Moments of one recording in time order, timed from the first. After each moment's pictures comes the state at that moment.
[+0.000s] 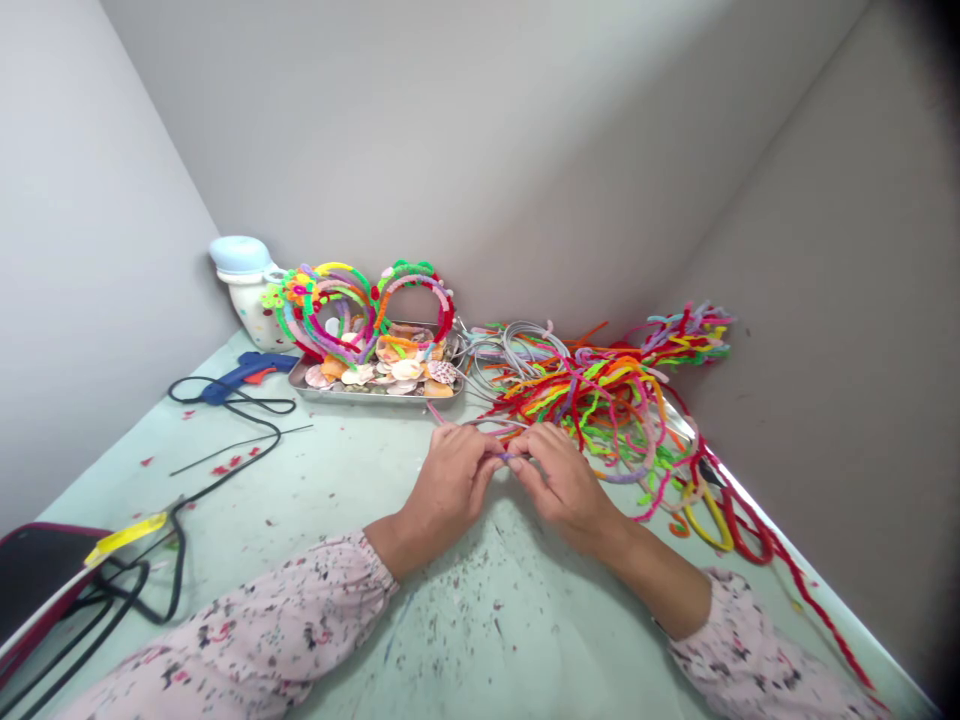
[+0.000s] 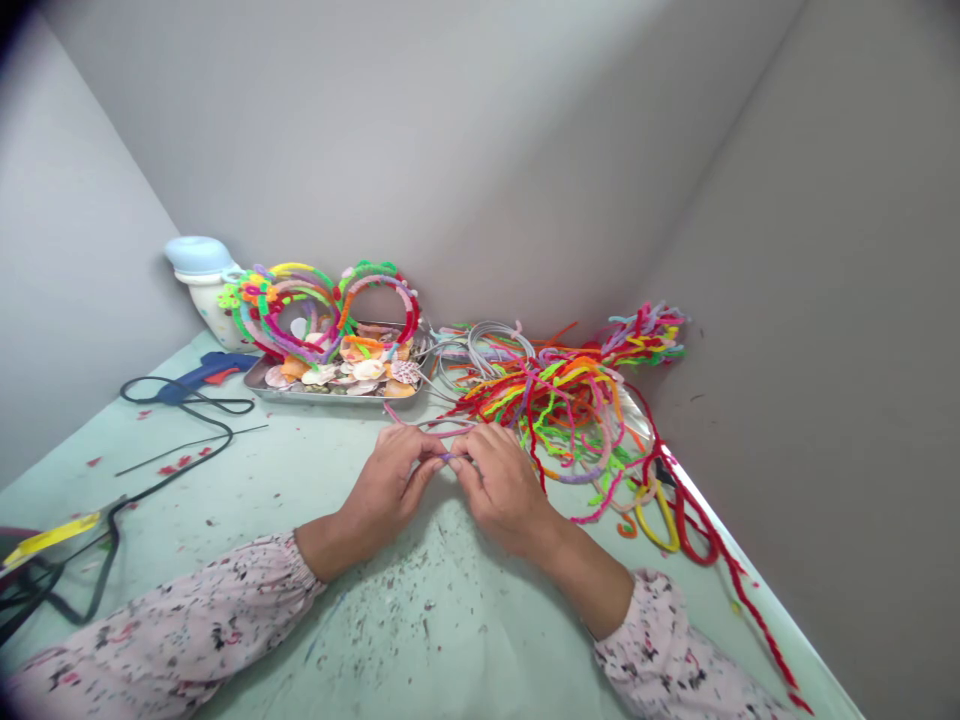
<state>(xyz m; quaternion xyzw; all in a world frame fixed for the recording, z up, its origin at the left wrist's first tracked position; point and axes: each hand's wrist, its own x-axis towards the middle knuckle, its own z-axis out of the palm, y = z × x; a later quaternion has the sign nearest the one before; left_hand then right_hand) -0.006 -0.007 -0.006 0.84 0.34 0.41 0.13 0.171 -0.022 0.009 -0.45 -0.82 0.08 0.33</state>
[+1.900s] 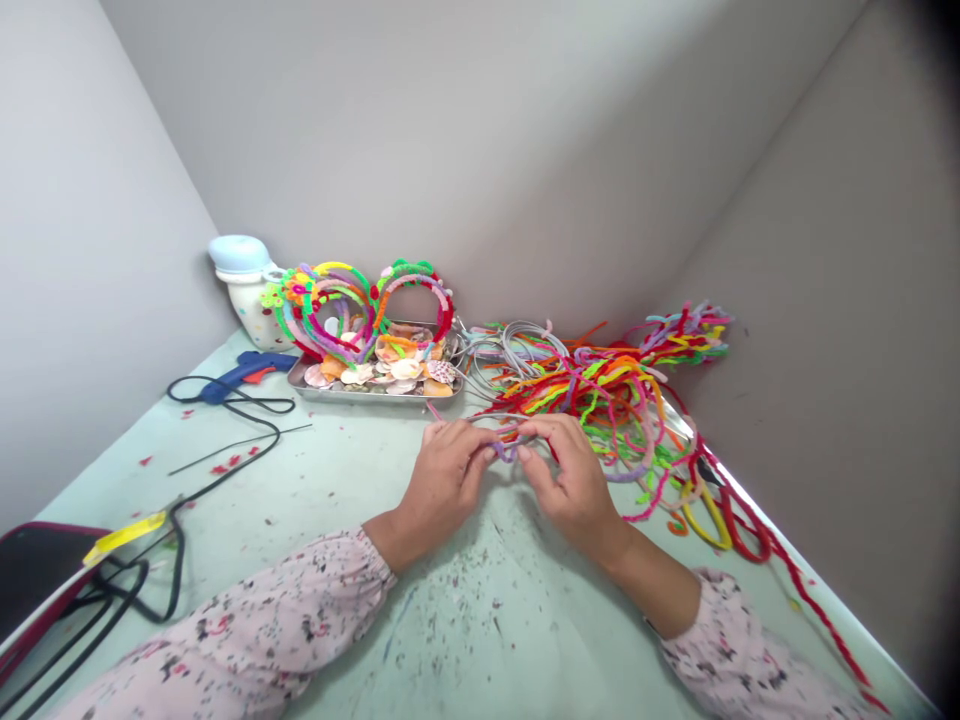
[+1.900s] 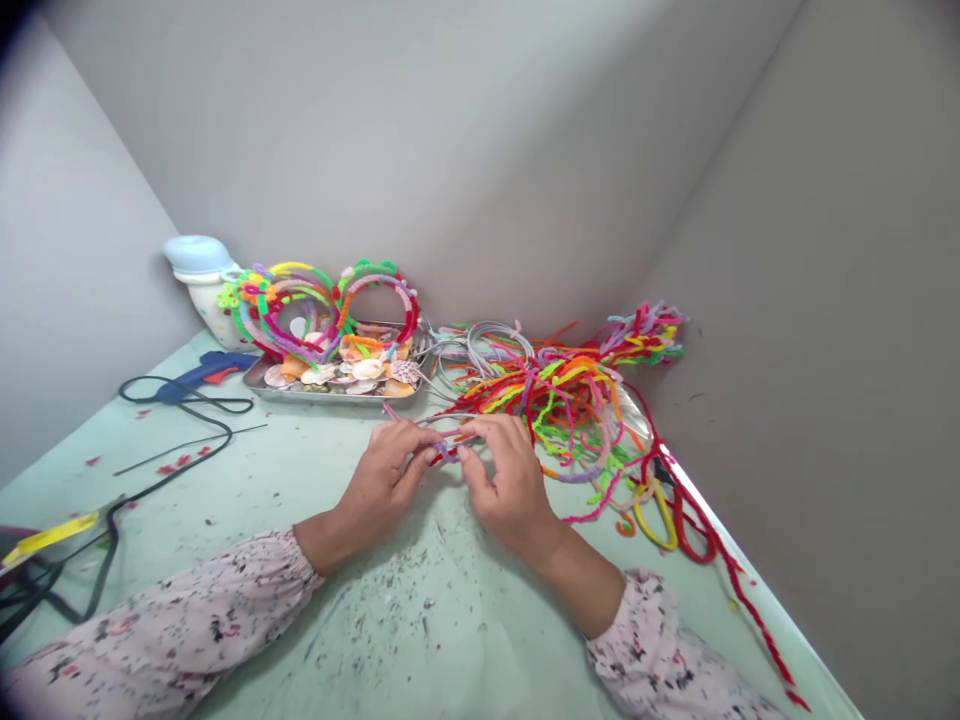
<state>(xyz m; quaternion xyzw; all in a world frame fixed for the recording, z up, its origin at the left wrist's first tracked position) -0.008 -0.004 -0.003 0.82 0.38 0.40 0.16 0.169 -0.025 0.004 -0.46 -0.76 0.06 0.46</state>
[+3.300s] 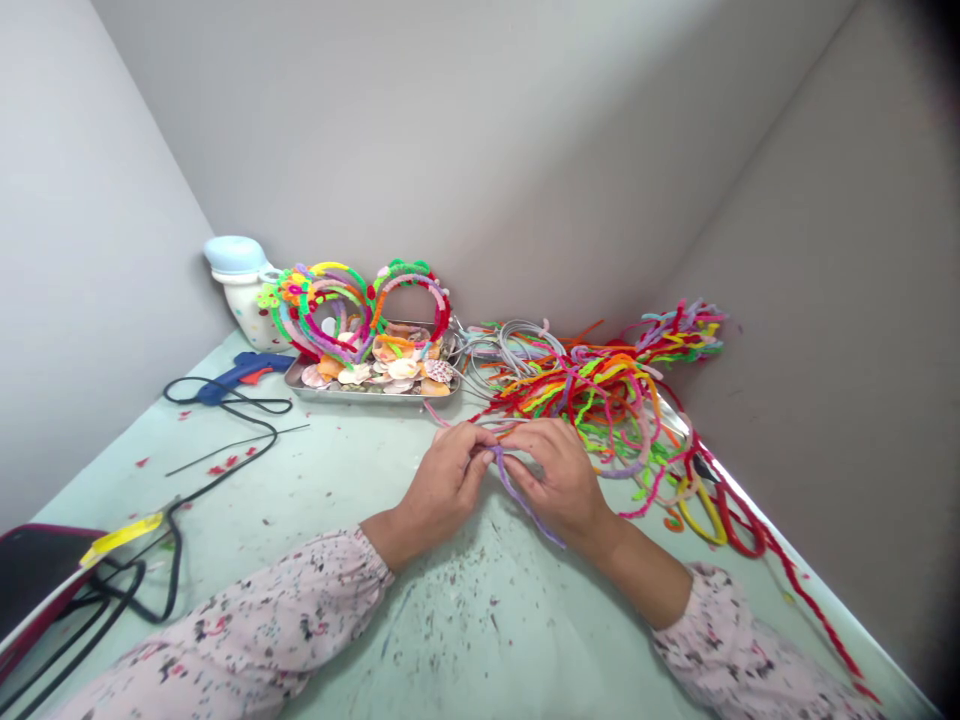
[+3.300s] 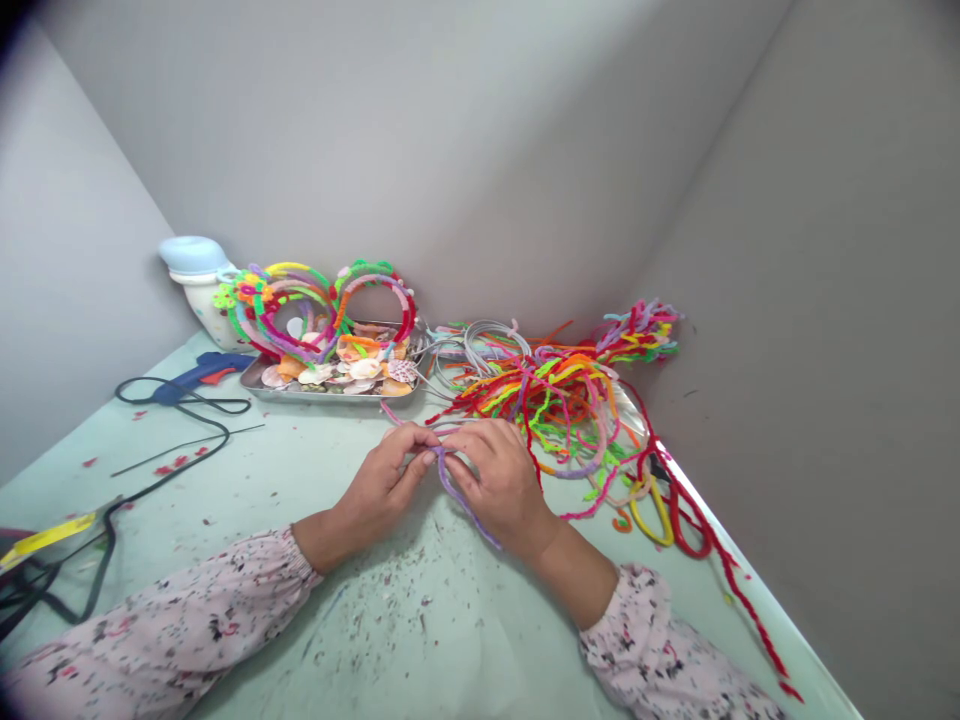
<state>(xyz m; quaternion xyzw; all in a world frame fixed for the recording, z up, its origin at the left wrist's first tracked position) -0.007 -0.007 -0.007 0.79 0.37 0.40 0.26 0.173 -0.016 -0.009 -0.42 -0.81 -0.04 0.41</state>
